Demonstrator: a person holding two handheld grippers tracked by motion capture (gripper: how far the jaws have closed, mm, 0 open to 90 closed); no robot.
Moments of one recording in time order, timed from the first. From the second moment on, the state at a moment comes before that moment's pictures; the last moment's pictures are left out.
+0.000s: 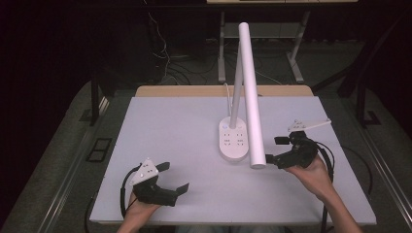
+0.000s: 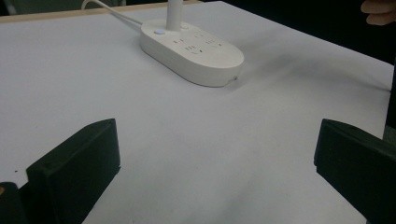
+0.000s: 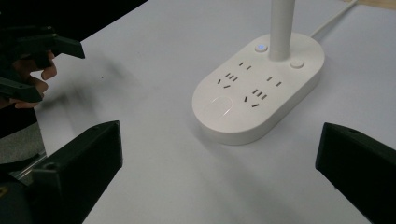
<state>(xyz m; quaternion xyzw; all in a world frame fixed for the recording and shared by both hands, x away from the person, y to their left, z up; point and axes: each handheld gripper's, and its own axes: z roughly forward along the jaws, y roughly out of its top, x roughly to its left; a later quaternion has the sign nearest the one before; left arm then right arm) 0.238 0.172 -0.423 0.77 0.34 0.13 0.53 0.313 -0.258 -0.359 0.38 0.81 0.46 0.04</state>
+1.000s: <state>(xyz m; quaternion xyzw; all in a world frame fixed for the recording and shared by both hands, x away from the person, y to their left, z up) 0.238 0.173 -0.423 0.77 0.33 0.13 0.53 0.372 -0.237 -0.352 0.39 0.80 0.45 0.03</state>
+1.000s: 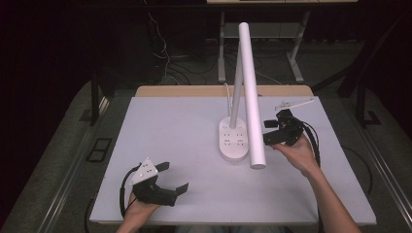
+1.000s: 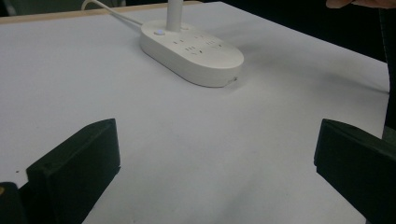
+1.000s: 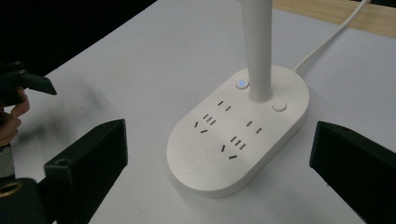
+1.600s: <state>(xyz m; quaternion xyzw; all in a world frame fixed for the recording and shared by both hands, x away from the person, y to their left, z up) 0.238 0.174 -0.423 0.77 0.33 0.13 0.53 0.405 -0.232 -0.357 0.41 0.79 0.45 0.03</state>
